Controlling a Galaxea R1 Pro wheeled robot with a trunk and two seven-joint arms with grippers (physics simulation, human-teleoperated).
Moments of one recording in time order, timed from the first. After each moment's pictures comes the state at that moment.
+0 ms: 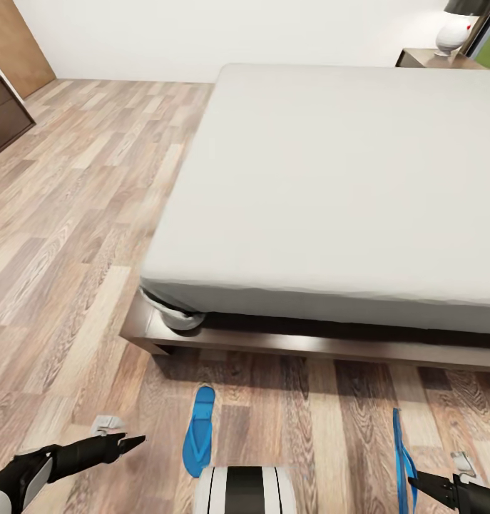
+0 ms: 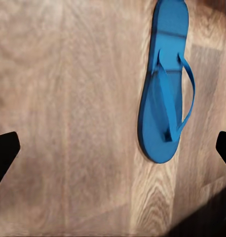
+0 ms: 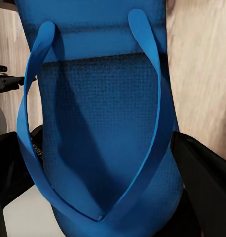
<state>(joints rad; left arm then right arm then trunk) -0.59 0.34 0.20 -0.23 -0.03 0.08 -0.99 -0.54 -0.59 -0.37 -0.02 0.05 -0.05 1.57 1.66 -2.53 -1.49</state>
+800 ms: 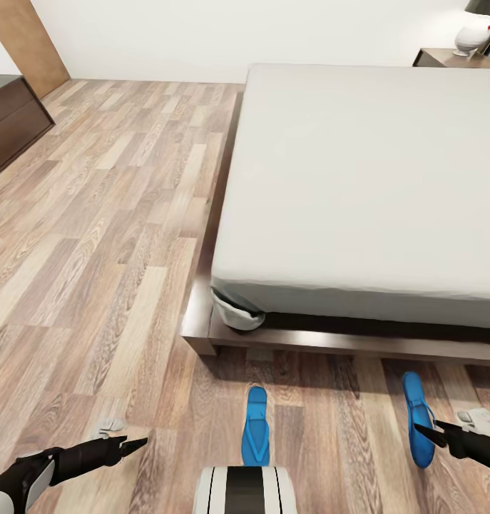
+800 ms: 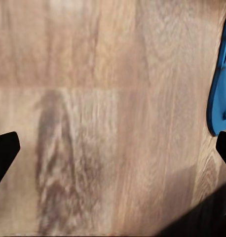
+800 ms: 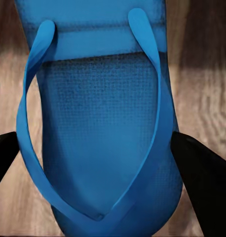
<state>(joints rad) -0.59 0.34 0.20 -0.22 -0.03 0.08 -0.98 -0.54 -0.58 -0.37 -0.31 0.05 -0.04 1.02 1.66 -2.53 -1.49</state>
